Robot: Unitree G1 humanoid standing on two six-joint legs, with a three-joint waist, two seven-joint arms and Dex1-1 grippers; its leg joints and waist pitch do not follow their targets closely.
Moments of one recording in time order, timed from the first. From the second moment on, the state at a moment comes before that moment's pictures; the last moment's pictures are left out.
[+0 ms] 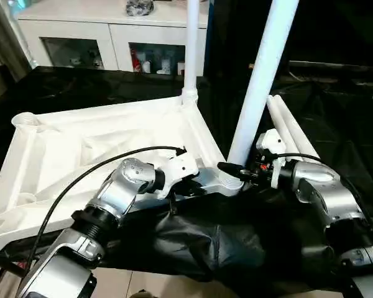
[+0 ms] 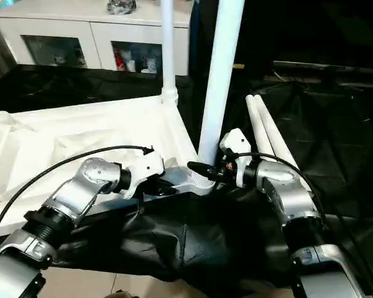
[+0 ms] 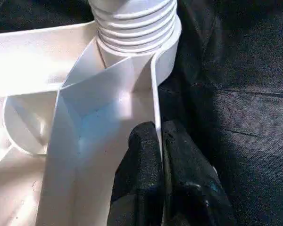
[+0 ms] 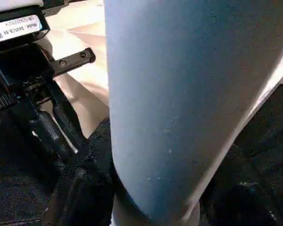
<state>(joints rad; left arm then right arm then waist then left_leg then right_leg) -0.62 0.28 -0.39 0.52 0.08 0.19 -1.05 -0.53 -0.40 0.14 0.57 0.23 0.06 1.03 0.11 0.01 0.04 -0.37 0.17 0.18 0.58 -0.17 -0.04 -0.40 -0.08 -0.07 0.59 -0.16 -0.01</state>
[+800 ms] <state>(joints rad) -0.84 -0.04 -0.26 0.82 0.10 0.44 -0.51 -0.68 -0.10 -0.02 0.75 0.14 0.13 0.16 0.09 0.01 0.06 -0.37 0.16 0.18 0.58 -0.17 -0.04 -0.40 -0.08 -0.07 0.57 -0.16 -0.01</state>
